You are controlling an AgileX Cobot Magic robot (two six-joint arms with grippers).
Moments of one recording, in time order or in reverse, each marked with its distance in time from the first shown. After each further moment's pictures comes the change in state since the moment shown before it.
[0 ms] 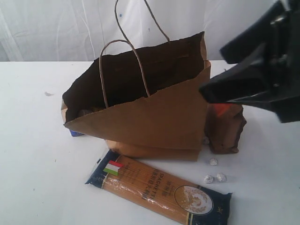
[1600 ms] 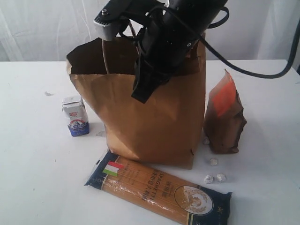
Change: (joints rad) left arm 0.000 0.000 0.000 0.000 0.000 0.000; right arm 0.236 0.634 -0.444 -0.320 0.056 0.208
